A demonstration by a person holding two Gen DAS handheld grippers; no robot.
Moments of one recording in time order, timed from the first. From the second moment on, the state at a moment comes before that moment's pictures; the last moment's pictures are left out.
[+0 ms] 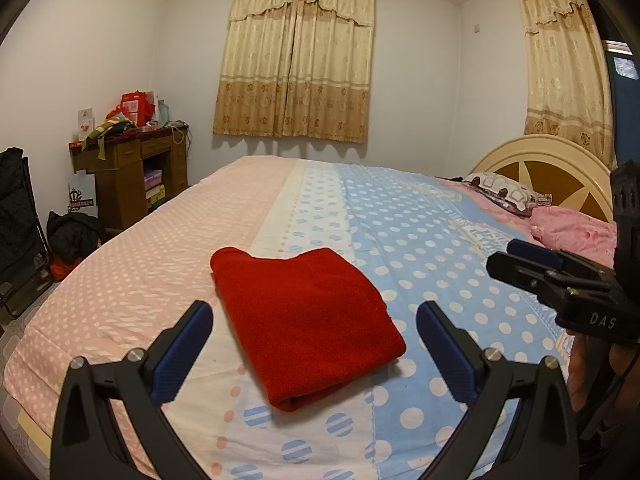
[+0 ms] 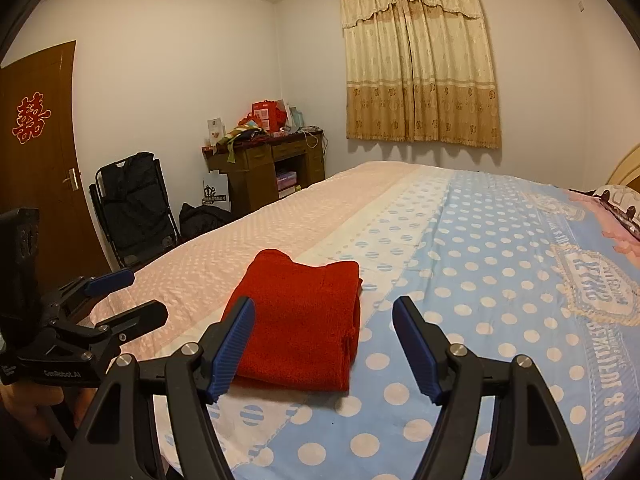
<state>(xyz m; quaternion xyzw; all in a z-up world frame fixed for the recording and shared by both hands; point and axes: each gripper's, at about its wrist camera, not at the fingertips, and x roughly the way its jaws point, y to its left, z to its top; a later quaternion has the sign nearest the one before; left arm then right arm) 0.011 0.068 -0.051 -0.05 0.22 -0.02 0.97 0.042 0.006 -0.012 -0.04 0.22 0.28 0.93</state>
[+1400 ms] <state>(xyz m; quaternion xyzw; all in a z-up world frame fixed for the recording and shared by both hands) 0.011 0.090 -0.036 -0.05 0.19 0.02 0.98 0.038 0.008 -0.014 -0.04 0.23 0.29 0.93</state>
